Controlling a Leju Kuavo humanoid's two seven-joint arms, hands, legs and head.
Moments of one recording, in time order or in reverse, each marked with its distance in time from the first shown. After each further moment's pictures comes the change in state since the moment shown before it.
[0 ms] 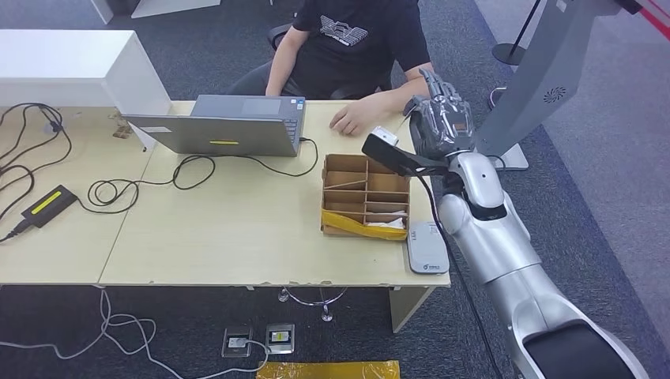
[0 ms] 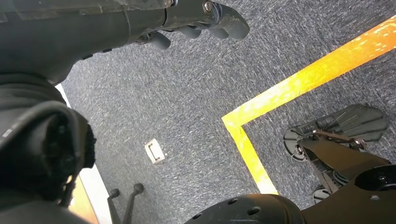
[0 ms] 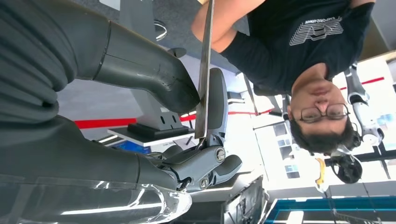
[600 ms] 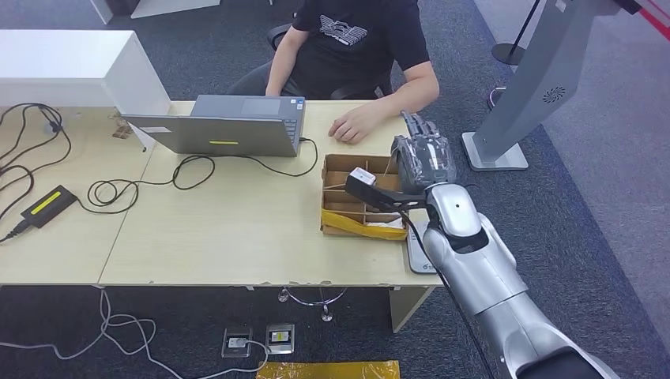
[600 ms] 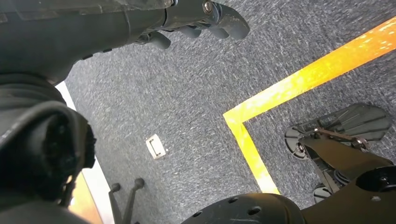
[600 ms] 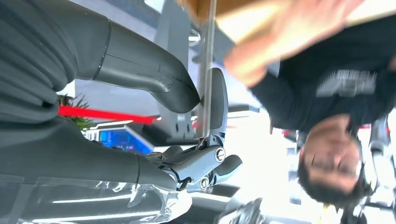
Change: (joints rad) left arm 0.001 0.000 0.000 0.000 0.020 -0.004 0.007; right arm 0.129 -0.003 0.061 -0.125 0.169 0.133 0.140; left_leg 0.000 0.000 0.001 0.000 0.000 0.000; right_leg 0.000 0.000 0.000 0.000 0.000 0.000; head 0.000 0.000
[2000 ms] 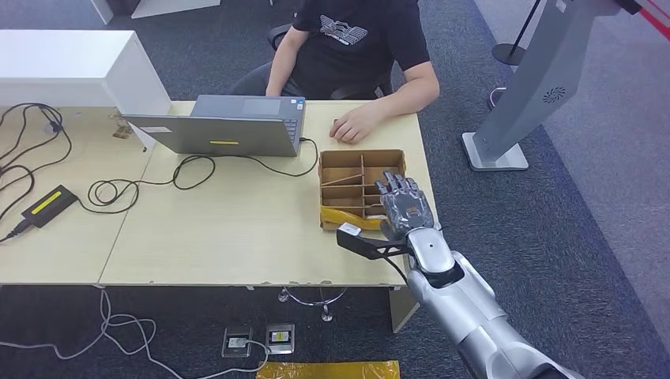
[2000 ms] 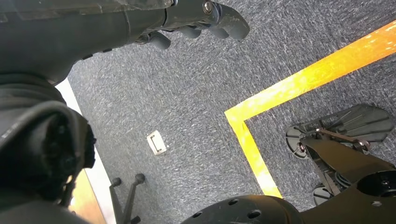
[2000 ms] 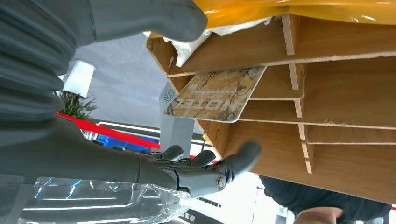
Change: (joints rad) left arm -0.001 0.002 0.001 0.000 0.025 -0.002 0.013; right arm 0.090 0.038 0.102 0.209 0.057 -0.005 0.035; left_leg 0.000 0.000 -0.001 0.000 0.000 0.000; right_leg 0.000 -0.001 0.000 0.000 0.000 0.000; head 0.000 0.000
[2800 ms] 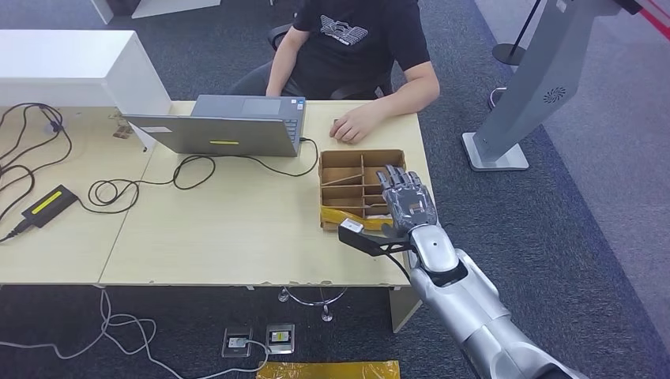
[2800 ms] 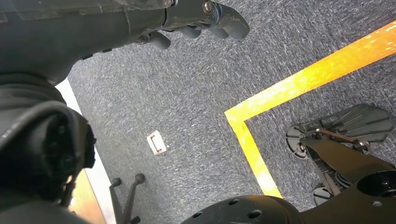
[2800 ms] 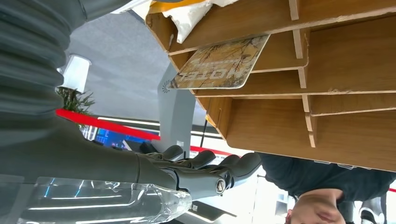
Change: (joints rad) left arm 0.000 0.000 0.000 0.000 -0.002 0.001 0.000; right arm 0.000 -0.016 0.000 -0.031 0.003 -0.035 -0.004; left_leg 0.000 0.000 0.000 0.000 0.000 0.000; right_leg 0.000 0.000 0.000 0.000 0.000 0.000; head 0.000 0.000
